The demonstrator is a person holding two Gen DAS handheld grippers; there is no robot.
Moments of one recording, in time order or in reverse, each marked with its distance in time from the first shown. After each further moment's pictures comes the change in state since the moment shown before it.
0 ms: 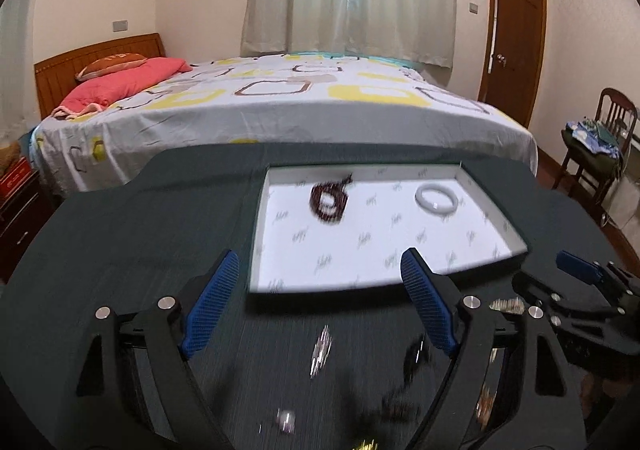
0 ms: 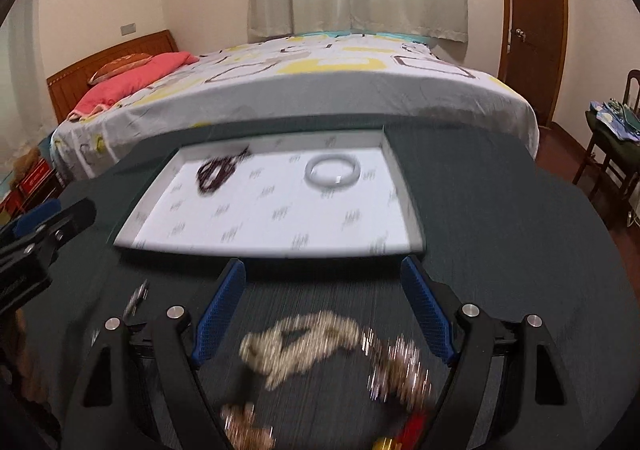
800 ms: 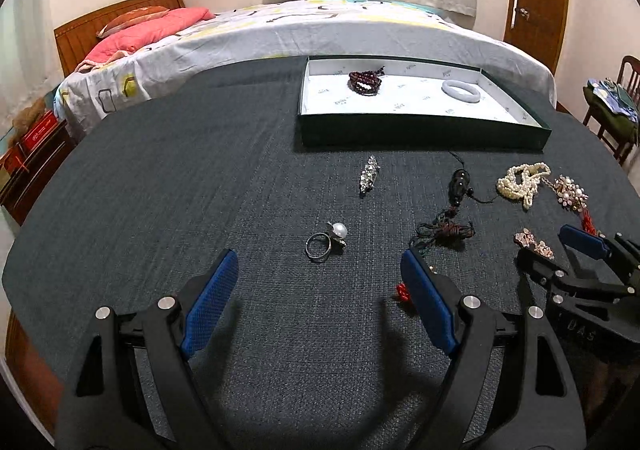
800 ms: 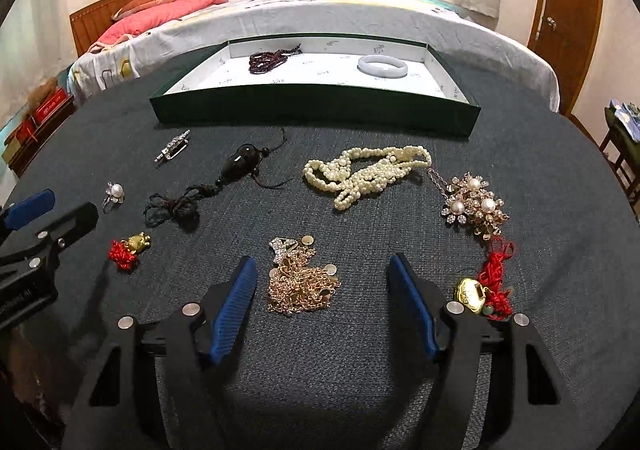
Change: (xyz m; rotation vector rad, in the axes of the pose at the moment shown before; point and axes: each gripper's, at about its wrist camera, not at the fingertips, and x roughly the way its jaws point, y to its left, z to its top) left arm -0.033 0.025 -0.103 0.001 0.189 0.087; right arm -0.007 0.041 -0.092 -0.108 0.159 0.023
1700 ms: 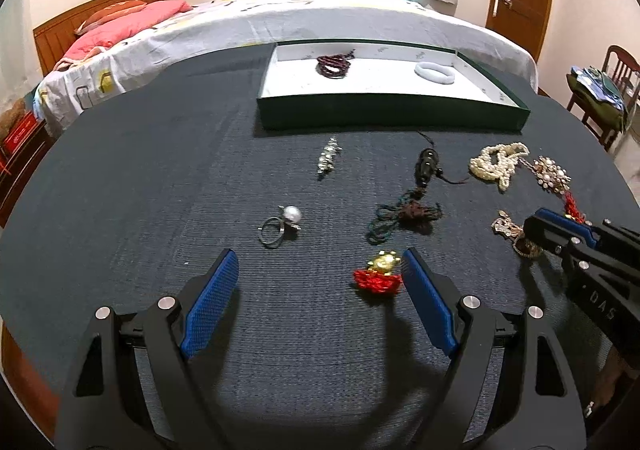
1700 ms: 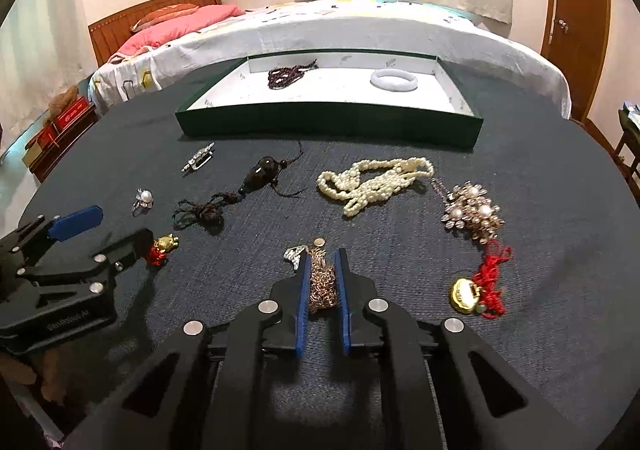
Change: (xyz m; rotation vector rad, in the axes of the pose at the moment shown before) left arm 0.006 -0.021 -0.005 0.030 0.043 -0.075; right arm -0.020 -0.008 -0.001 -0.005 -0.040 0.083
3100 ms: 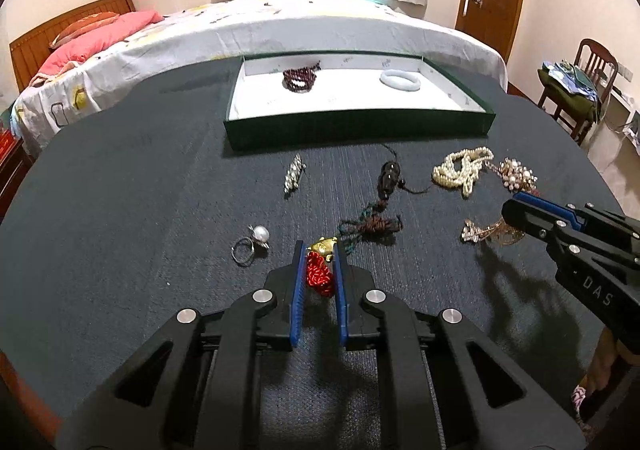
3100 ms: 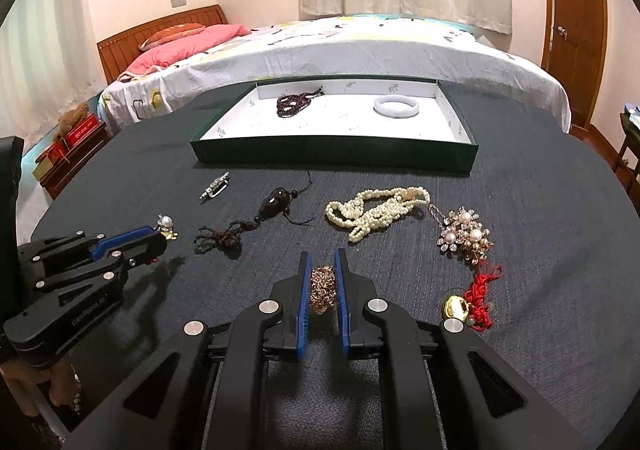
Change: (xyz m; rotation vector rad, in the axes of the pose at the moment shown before) left arm -0.013 -0.006 0.011 0.048 -0.025 -0.095; right arm -0.021 -0.001 0.012 0.012 -0.066 0.036
